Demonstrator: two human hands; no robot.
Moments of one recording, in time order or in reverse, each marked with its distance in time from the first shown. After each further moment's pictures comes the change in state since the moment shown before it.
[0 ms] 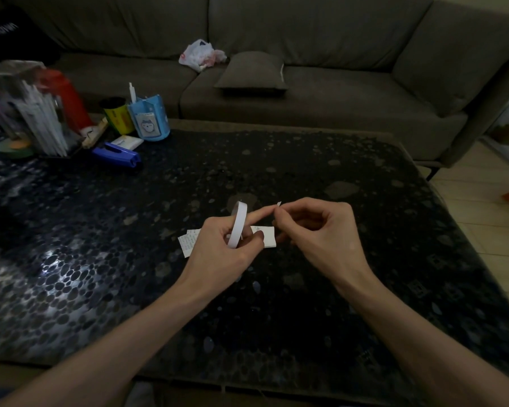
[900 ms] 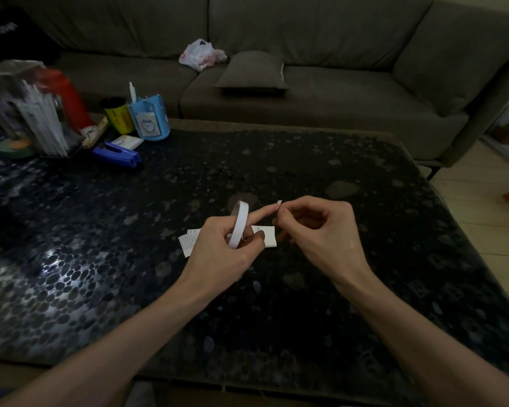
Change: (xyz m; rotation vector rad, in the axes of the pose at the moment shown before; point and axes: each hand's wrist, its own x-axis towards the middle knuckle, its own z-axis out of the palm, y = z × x) left_hand -0.001 0.003 -0.001 0.033 -0.019 0.013; right_hand 0.002 0.000 0.000 -0.003 0.006 0.012
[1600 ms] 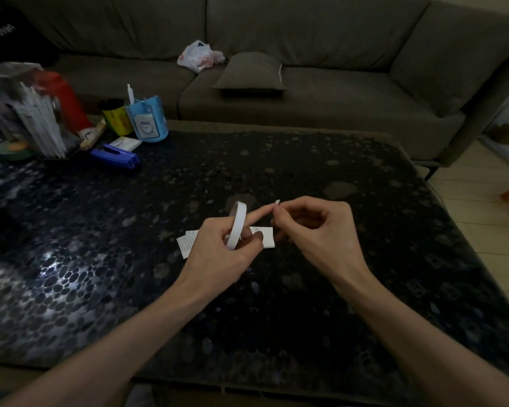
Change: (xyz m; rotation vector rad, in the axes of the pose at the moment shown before) left_hand -0.001 -0.002 0.001 -0.011 0.009 -0.020; right_hand 0.000 0.000 -0.001 0.010 0.007 -0.004
